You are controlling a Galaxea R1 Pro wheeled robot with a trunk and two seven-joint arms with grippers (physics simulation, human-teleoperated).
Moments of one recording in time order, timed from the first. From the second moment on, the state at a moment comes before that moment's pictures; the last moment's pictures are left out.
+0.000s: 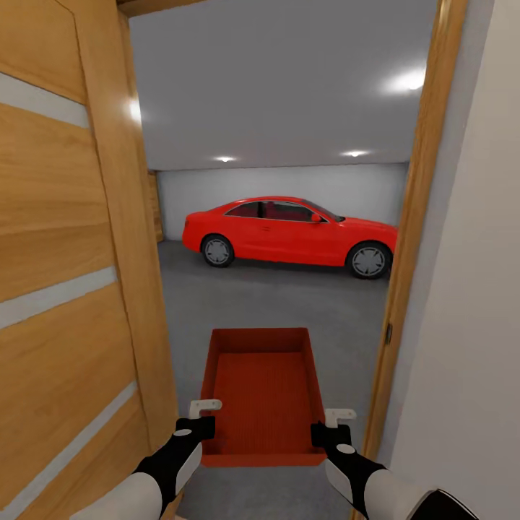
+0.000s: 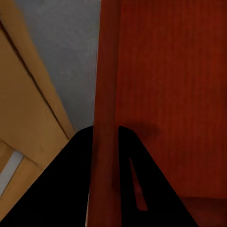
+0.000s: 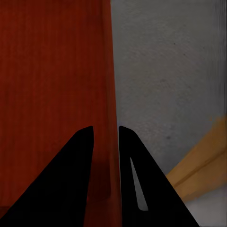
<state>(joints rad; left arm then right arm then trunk) -0.63 -0.14 -0.02 -0.29 0.02 0.05 0.20 -0.71 0.10 0.57 -0.03 -0.54 -0.22 -0.18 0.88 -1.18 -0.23</state>
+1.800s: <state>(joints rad) -0.63 -0.14 -0.02 -0.30 0.02 0.05 0.20 -0.71 0.10 0.57 -0.03 -0.55 -0.22 -0.19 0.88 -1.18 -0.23</state>
